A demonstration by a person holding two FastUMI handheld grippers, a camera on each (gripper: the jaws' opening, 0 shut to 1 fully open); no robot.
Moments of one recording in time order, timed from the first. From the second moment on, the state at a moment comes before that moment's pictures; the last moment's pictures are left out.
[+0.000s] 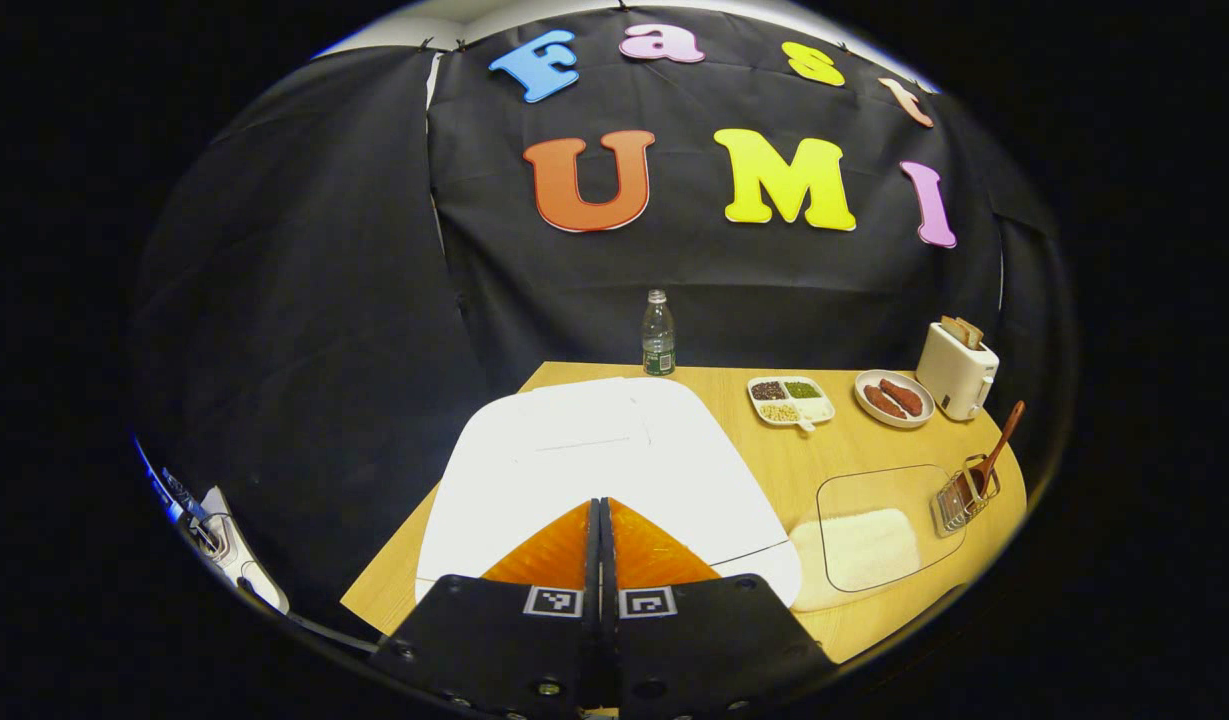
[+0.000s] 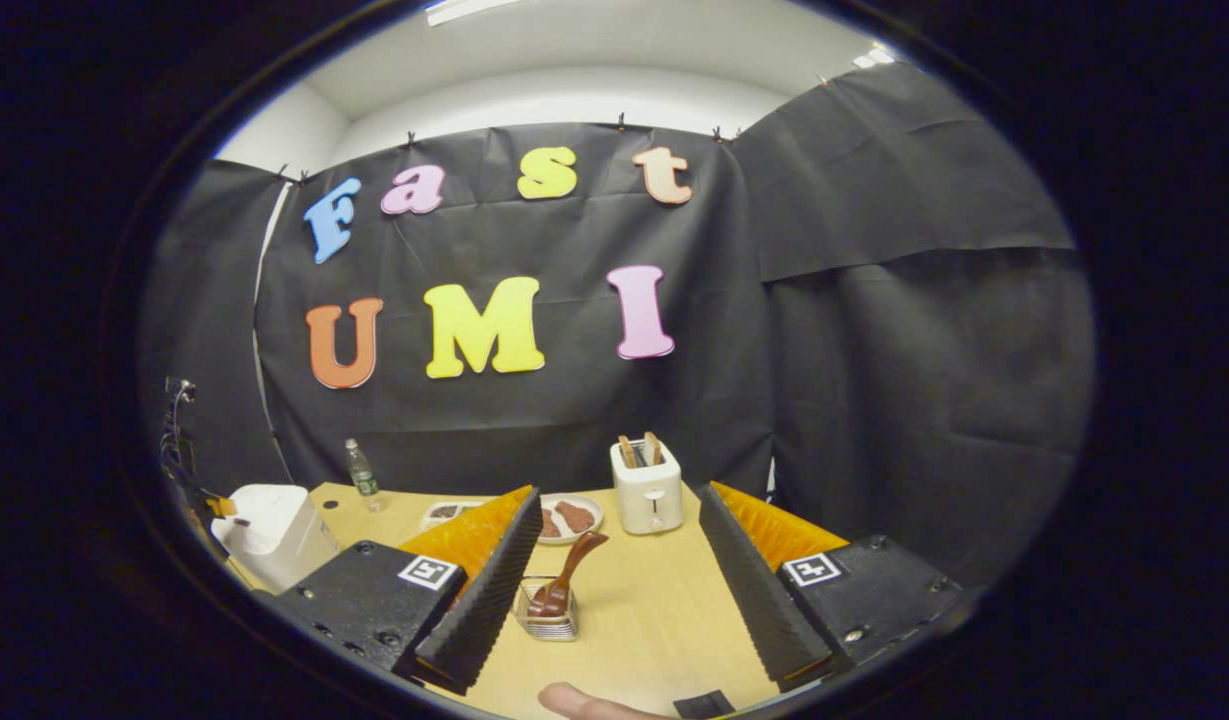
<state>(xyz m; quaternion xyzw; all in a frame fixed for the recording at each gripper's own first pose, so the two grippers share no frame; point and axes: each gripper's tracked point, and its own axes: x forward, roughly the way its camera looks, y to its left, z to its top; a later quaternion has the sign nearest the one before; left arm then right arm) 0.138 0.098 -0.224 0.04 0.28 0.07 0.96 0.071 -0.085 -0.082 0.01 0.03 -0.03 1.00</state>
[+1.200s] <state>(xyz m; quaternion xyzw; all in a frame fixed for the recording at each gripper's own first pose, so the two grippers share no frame) 0.133 0.105 -0.201 0.03 0.25 0.09 0.96 0.068 -0.086 -0.116 -0.01 0.05 -0.04 1.00</state>
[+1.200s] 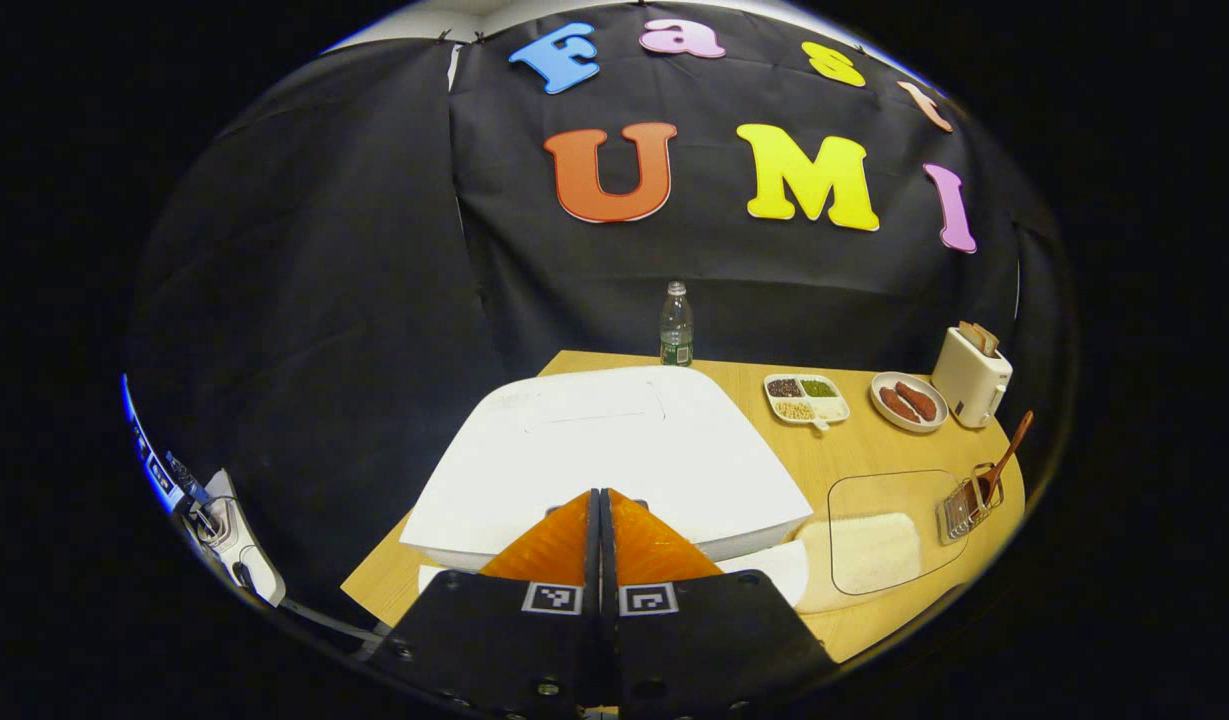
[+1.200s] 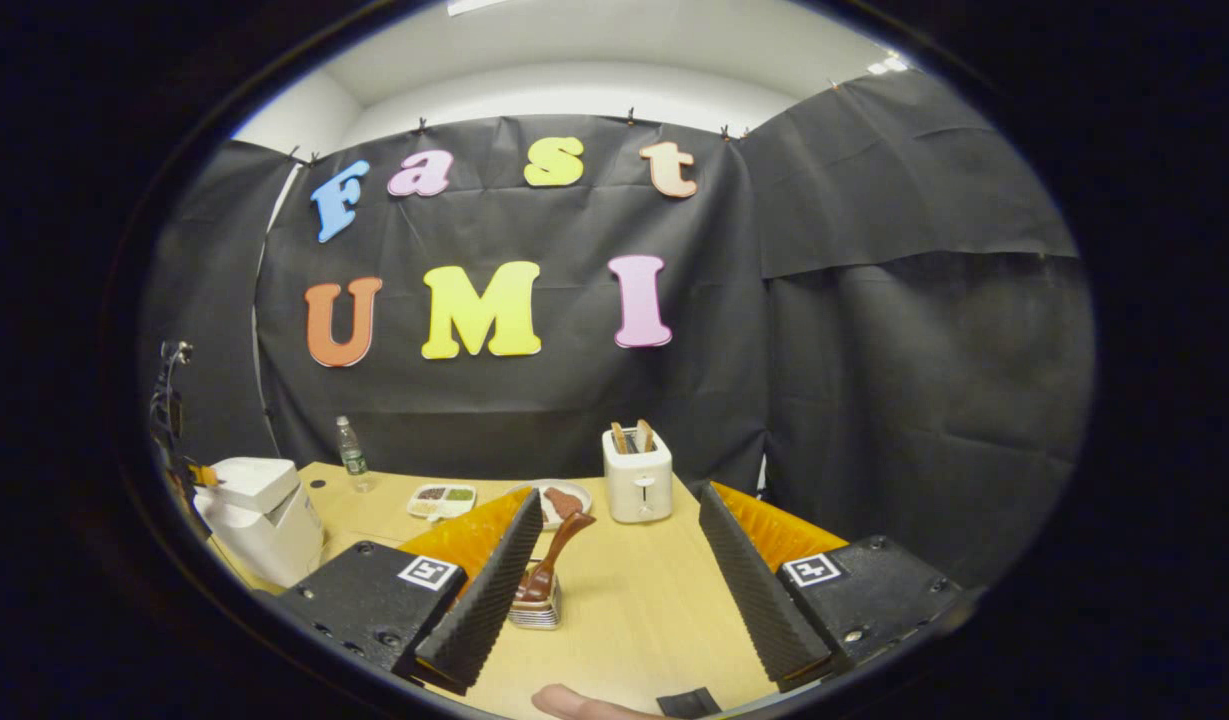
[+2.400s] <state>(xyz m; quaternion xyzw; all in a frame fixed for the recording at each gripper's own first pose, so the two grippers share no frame) 0.006 0.074 -0.085 -0.02 0.05 0.07 1.00 0.121 -0.037 -0.202 -0.03 0.06 0.01 1.00</state>
